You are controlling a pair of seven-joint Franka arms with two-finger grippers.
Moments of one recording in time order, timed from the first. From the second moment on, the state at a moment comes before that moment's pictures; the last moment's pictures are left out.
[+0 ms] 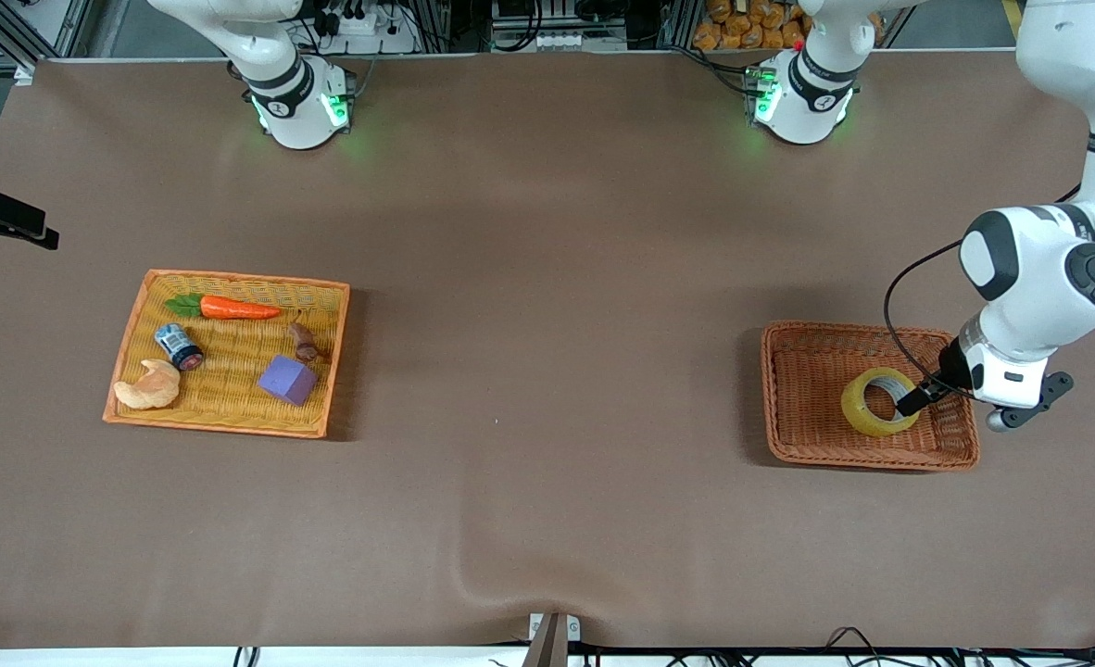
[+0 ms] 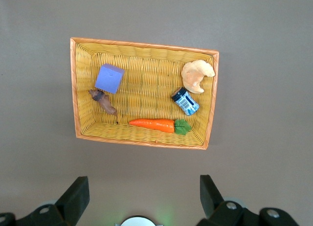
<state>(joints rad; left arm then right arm) 0.17 0.33 -0.12 -1.99 0.04 2.51 -0.49 -0.08 0.09 -0.05 -1.43 0.00 1.39 -0.14</state>
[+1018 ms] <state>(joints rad) 0.12 0.03 -0.21 -1.81 0.04 1.93 -0.22 -0.06 0.09 -0.05 -1.44 0.00 1.42 -0.14</state>
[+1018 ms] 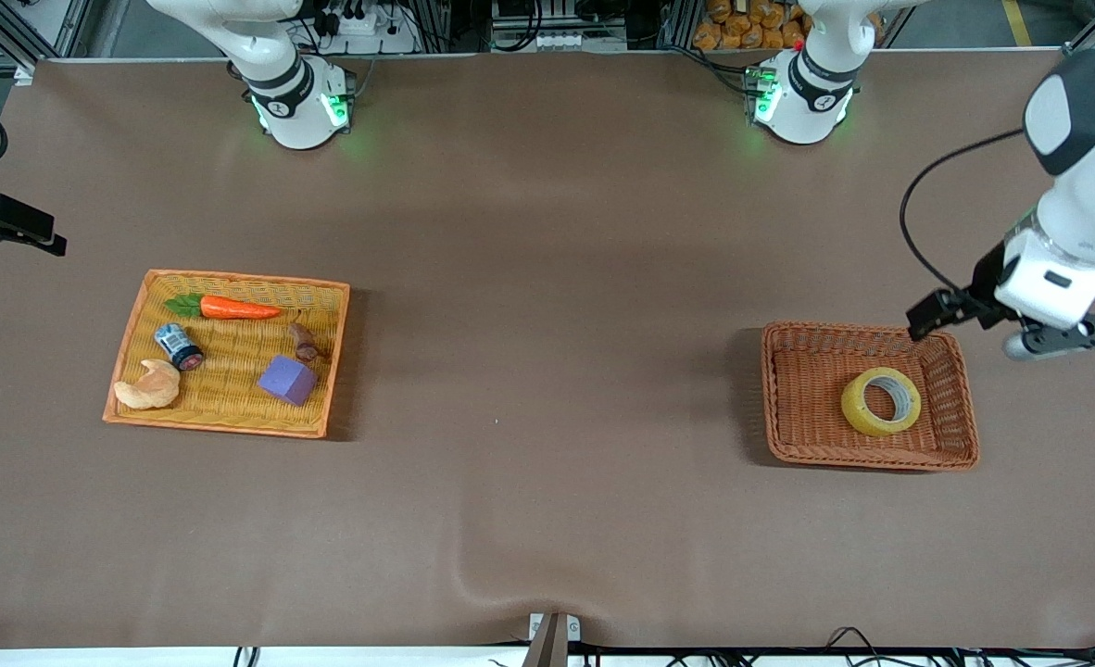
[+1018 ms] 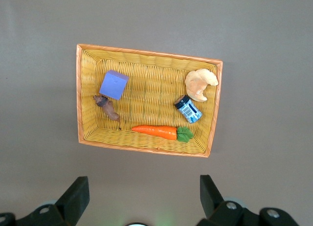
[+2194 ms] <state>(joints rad) -0.08 -0.03 -0.02 -1.54 -0.01 1.50 -0.10 -0.06 0.13 -0.05 -1.44 0.00 1.53 -0.14</state>
